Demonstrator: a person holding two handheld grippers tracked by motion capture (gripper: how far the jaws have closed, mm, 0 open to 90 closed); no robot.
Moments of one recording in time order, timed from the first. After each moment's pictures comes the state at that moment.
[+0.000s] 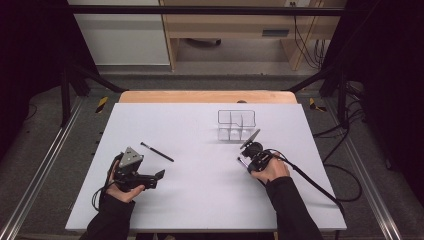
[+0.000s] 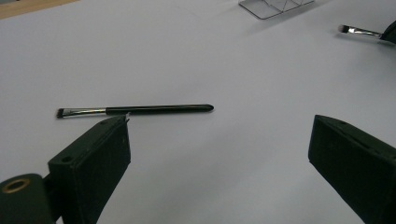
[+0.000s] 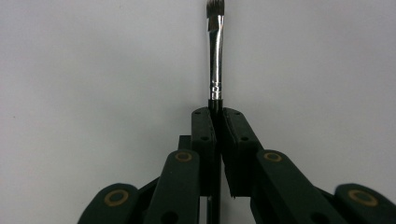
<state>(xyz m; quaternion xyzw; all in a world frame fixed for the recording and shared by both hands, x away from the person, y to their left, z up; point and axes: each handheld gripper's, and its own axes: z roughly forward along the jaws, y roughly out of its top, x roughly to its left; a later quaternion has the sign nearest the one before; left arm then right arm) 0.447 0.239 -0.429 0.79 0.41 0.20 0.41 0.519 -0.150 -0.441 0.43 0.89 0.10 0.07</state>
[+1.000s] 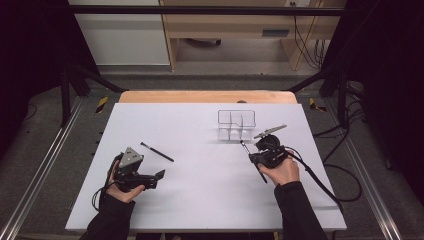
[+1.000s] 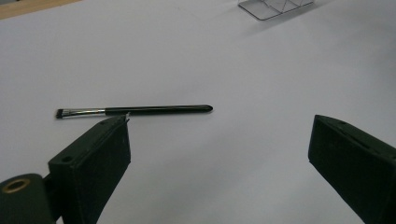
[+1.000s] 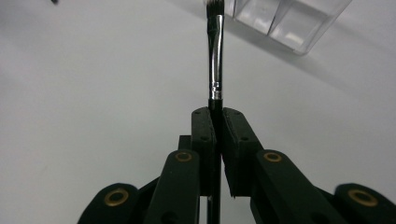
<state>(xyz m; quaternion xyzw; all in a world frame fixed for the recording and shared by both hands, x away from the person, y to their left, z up) 0.446 0.239 -0.429 0.79 0.41 0.20 0.41 0.490 -0.173 -0.388 0.46 0.83 0.29 0.11</state>
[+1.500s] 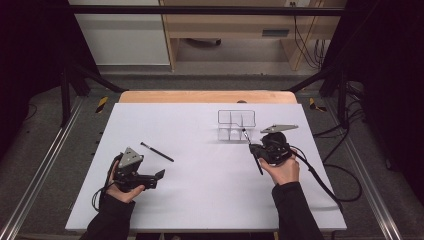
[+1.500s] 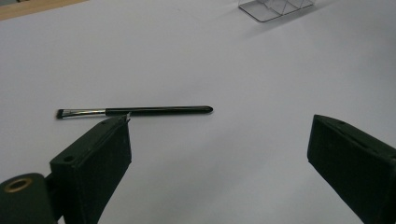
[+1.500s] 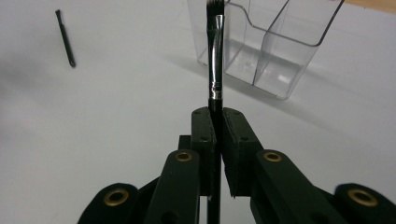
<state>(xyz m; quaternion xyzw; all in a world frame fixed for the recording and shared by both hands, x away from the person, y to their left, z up) 0.446 0.239 -0.430 0.79 0.41 0.20 0.41 0.485 -0.179 -0.374 0.47 0.79 0.37 0.16</state>
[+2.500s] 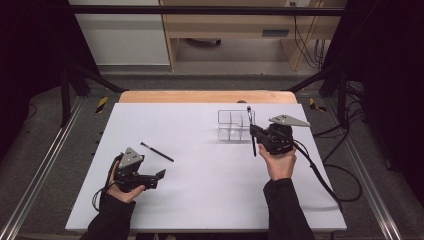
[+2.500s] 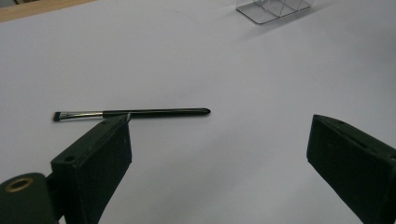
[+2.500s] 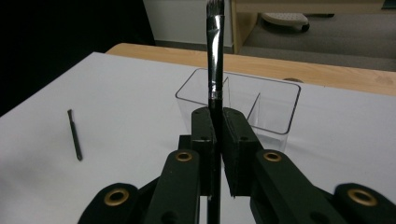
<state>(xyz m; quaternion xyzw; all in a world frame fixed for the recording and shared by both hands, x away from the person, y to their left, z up) 0.445 0.237 -0.430 0.79 0.41 0.20 0.42 0.491 -0.180 -0.355 0.48 0.69 0.49 0.22</state>
